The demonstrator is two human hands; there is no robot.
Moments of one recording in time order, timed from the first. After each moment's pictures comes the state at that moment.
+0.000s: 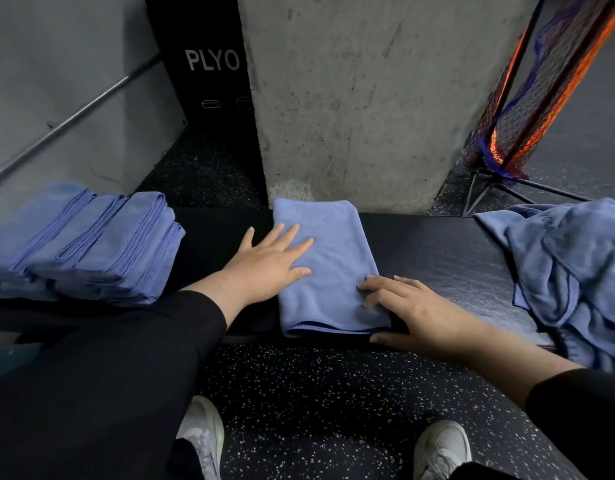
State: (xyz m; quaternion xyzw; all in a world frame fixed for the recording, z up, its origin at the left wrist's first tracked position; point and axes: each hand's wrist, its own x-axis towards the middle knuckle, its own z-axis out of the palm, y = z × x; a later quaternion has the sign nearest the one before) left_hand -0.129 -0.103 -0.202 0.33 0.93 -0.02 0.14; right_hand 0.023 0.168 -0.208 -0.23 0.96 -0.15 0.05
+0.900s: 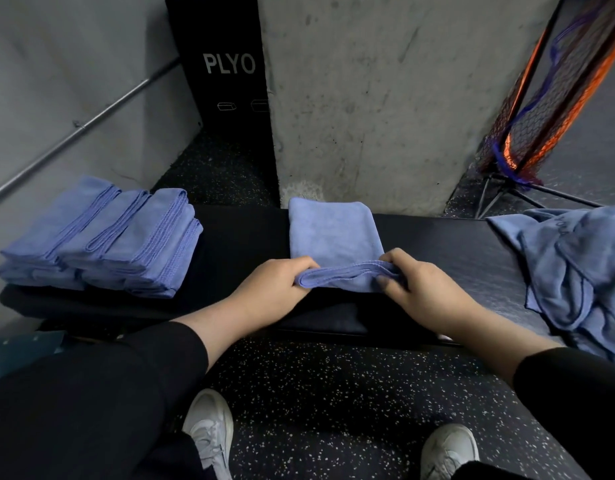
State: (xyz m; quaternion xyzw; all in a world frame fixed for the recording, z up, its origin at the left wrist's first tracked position) left_hand -0.072 -0.124 -0.186 0.30 0.89 0.33 0.10; right_hand 0.004 0.143 -0.183 -0.04 0.96 -0.29 -0.01
